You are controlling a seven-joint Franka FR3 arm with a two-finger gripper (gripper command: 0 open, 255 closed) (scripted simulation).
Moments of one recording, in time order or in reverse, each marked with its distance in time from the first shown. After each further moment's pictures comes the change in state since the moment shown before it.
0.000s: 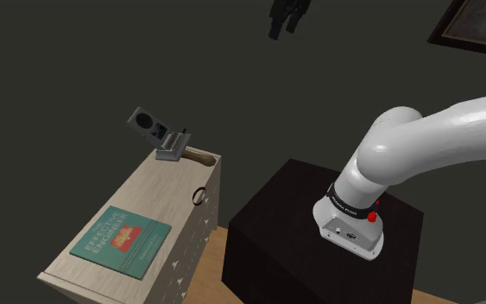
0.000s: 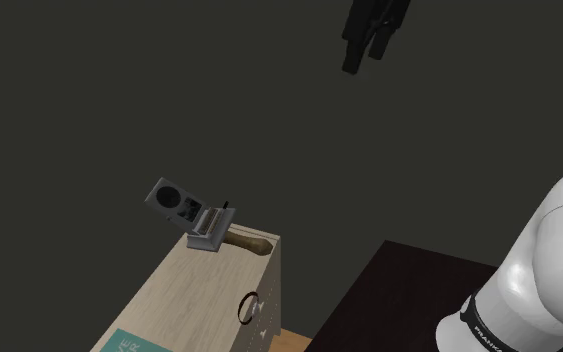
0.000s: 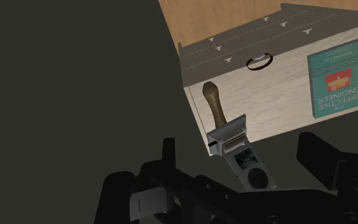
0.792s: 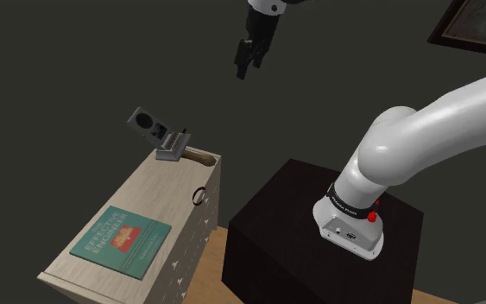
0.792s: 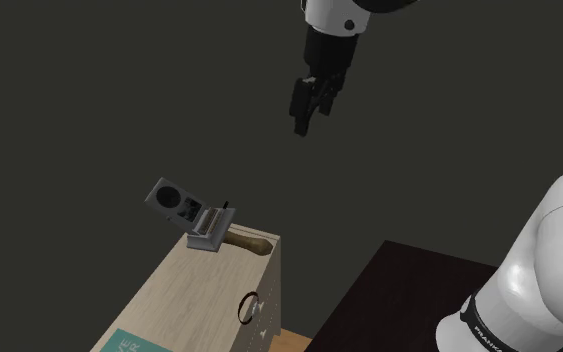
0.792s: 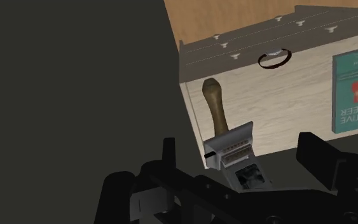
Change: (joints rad) arm 0.029 0.207 0.047 -0.148 -0.006 0.327 -0.004
